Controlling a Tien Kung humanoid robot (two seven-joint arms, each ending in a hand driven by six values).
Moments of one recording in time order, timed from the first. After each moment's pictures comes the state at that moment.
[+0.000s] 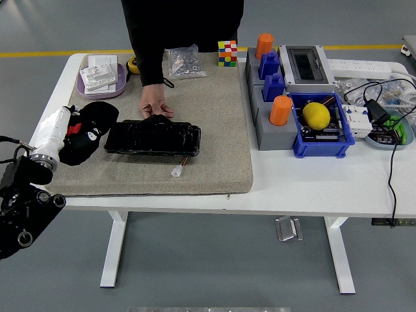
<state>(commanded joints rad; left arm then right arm) -0.43 0.32 -1.00 -0.97 1.74 0.42 0.13 0.06 -0.31 0.36 0.18 -0.36 0.09 -0.13</state>
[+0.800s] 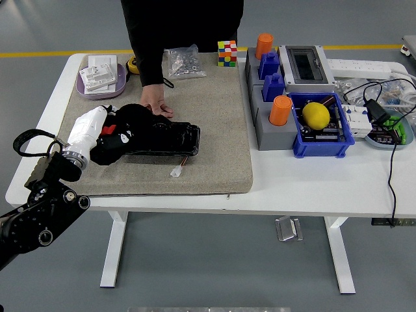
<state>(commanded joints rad) -0.52 0.28 -0.81 -0.98 1.72 0.42 0.14 0.06 -0.32 0.35 0.18 -0.36 0.09 -0.13</state>
